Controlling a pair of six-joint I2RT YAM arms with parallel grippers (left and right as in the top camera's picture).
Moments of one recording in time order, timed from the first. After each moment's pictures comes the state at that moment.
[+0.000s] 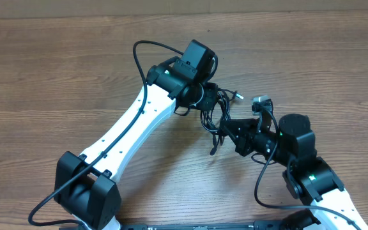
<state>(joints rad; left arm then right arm) -0.59 1.81 1.63 -0.93 0.19 -0.40 0.37 0.89 0.58 -0.14 -0.51 0.46</state>
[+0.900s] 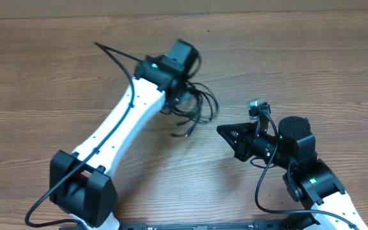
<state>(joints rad) -0.50 1.81 1.63 -1.13 -0.21 -0.88 0.39 0.87 0.58 -0.17 -0.56 0.46</state>
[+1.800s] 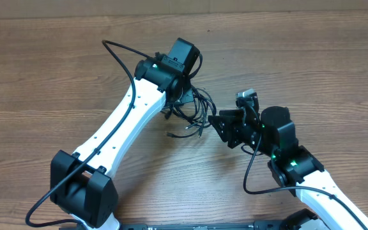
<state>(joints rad) -0.52 1.81 1.63 -1.10 -0.10 -0.69 0.44 1.10 0.58 0.04 -0.36 0.34</state>
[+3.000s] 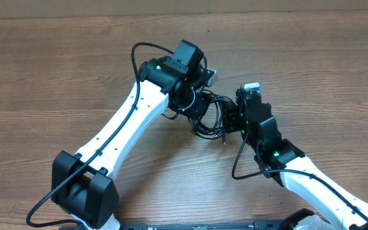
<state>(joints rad) -0.55 1.81 1.63 -1.10 0.36 -0.10 0.49 1.29 0.58 0.20 0.13 0.29</state>
